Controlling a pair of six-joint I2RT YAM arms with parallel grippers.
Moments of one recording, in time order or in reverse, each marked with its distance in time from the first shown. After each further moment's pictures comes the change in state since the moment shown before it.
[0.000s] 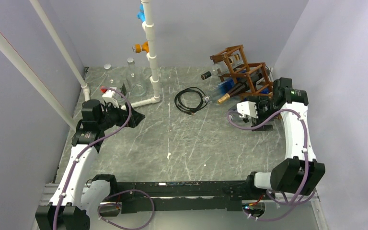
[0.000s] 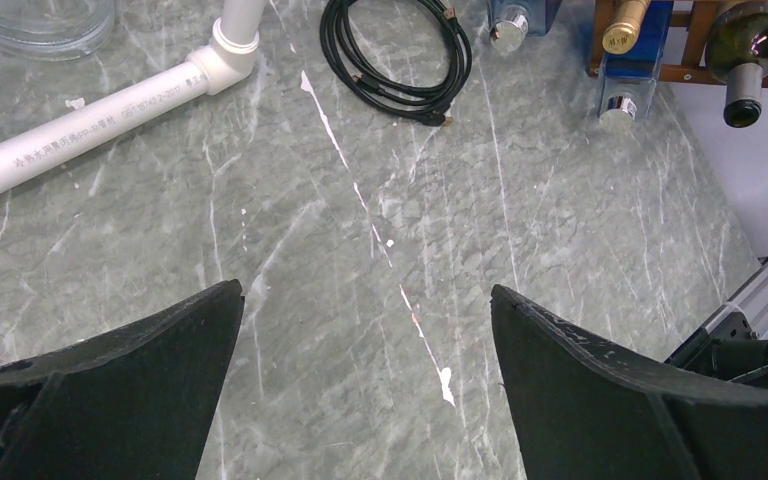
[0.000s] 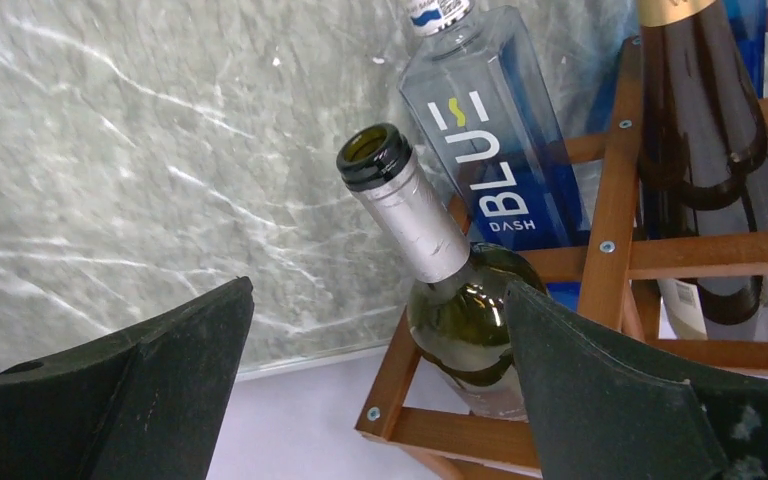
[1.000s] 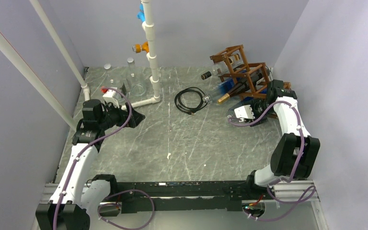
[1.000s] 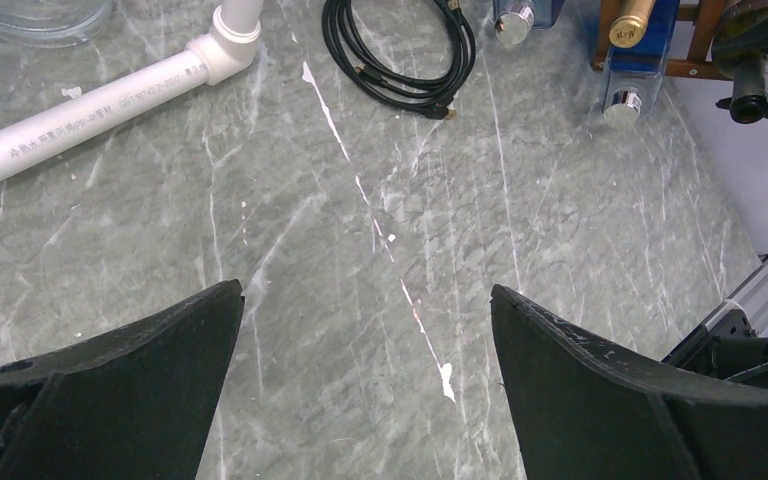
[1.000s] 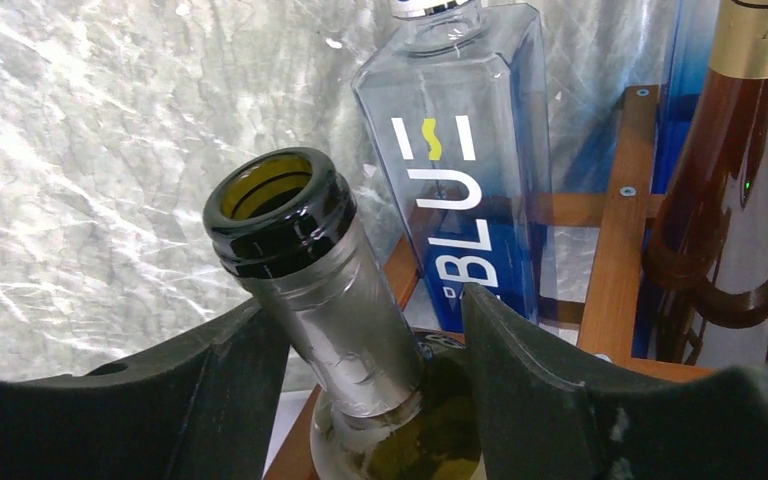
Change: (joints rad) left arm 0.000 0.011 0.000 -0.007 0.000 0.002; right arm -0.045 0.198 -0.122 0.257 0.010 -0.307
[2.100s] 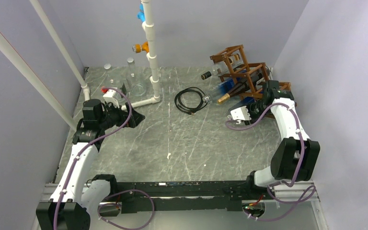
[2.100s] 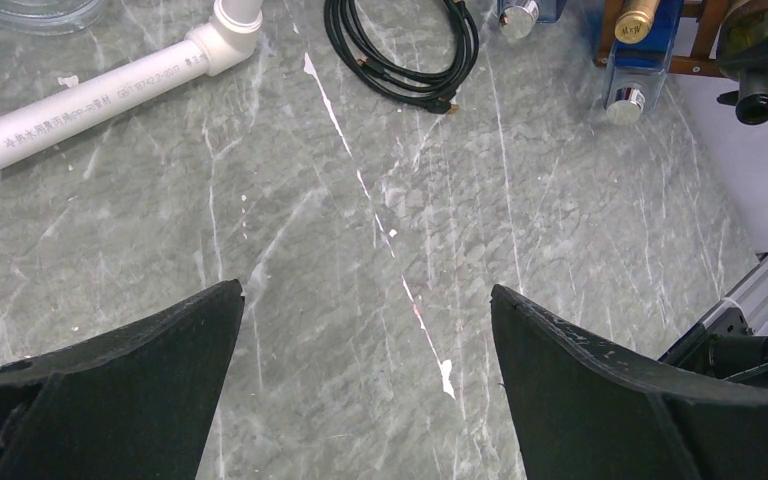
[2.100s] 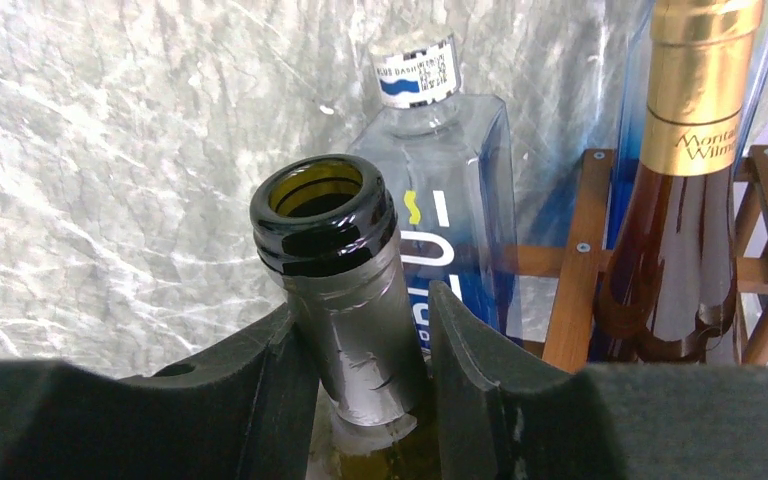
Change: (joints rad) left arm 0.006 0.014 0.000 -0.006 0.006 0.000; right arm 0.056 -0.033 -0.012 -0.020 -0.047 0.000
